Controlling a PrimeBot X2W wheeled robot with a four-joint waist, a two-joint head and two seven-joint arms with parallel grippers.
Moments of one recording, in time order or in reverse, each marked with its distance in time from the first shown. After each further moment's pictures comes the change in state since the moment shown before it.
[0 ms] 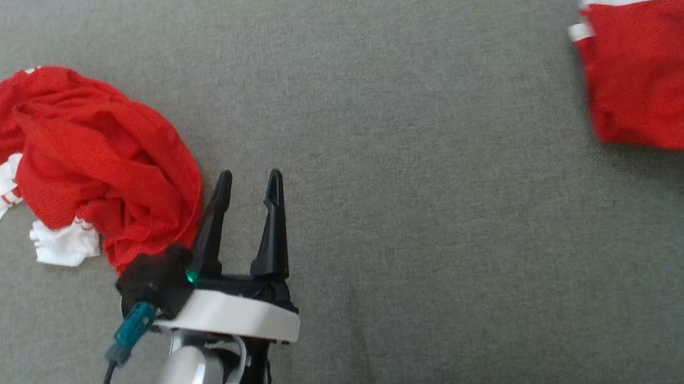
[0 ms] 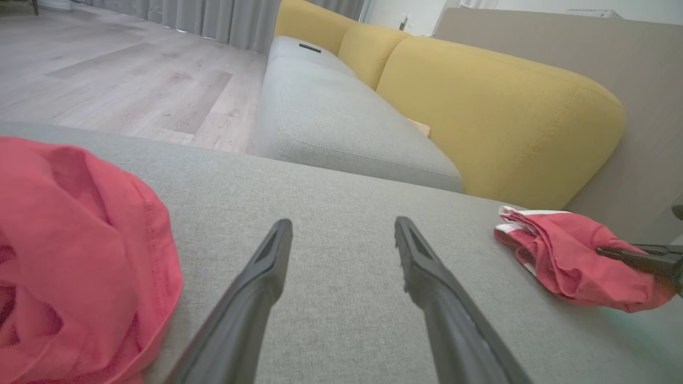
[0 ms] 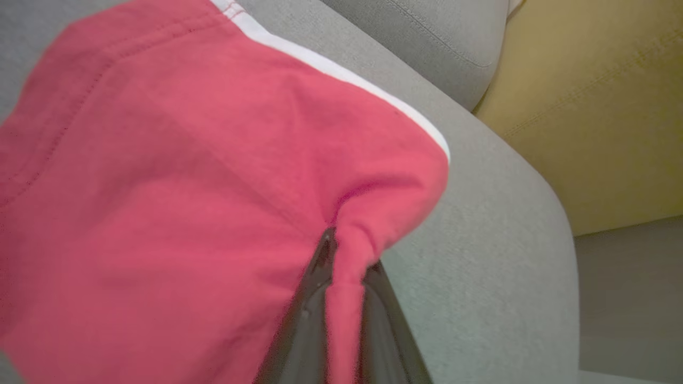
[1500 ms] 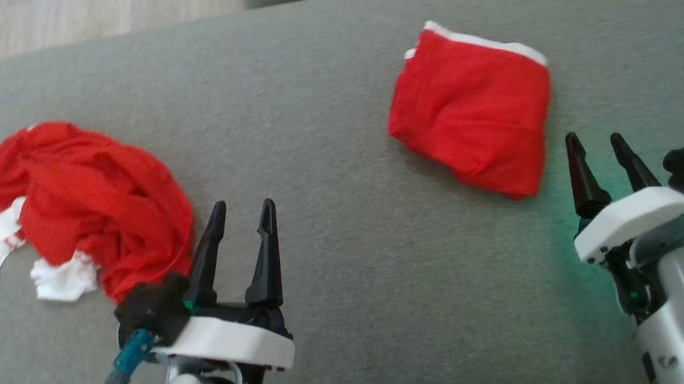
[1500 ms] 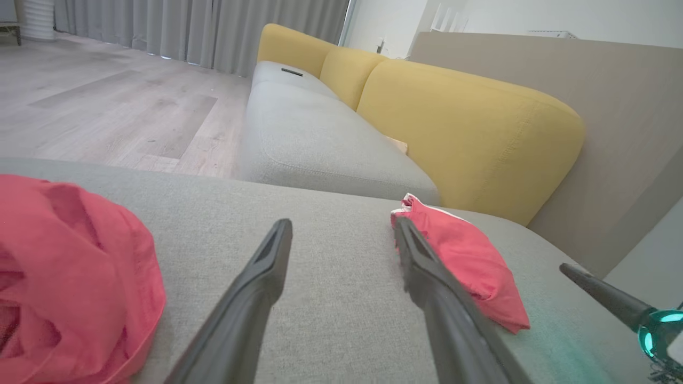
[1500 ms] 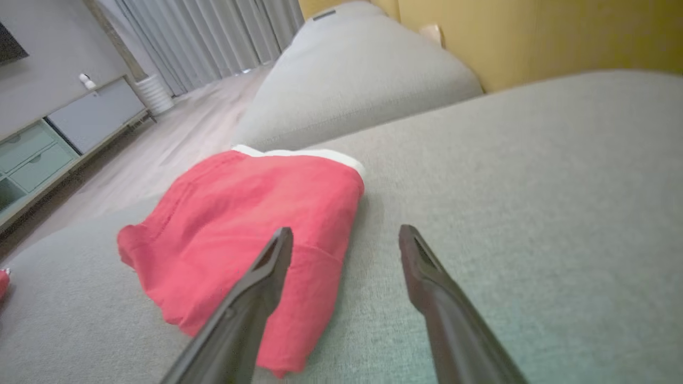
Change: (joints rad) left arm 0.071 0.001 0.035 -0.003 0.021 -0.008 0.000; right arm 0.337 0.733 -0.653 -0.102 -0.129 0.000 -0.260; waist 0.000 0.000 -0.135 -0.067
